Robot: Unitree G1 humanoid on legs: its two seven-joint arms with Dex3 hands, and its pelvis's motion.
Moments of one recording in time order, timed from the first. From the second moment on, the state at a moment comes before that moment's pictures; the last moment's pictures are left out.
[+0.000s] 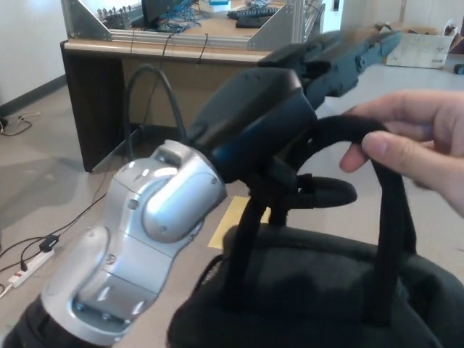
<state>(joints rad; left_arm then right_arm) -0.98 0.39 -0.39 -0.25 0.44 0.16 -0.28 -0.23 -0.31 0.13 1.02 -0.30 -0.60 -0.20</state>
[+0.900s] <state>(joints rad) -0.98 0.23 -0.43 0.07 0.60 0.07 0.08 -0.24 -0.31 0.13 1.02 -0.31 -0.60 -0.19</state>
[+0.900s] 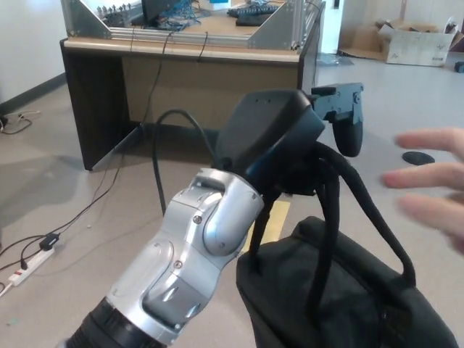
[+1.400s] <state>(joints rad) -0.93 0.26 -0.30 0.08 0.63 -0.04 0.27 -0.24 -0.30 0.13 1.02 -0.31 -0.60 -0.19</state>
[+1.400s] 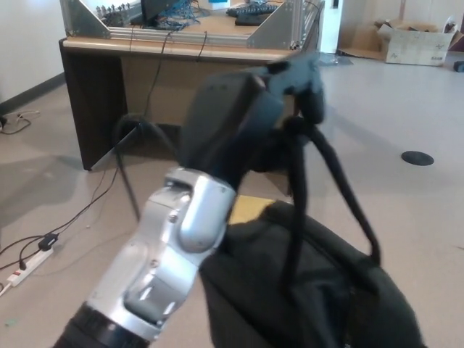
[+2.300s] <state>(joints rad) -0.19 0.50 0.13 0.07 0.63 -0.42 0.59 -0.24 -0.31 0.12 1.04 -0.31 -0.60 -0.17</state>
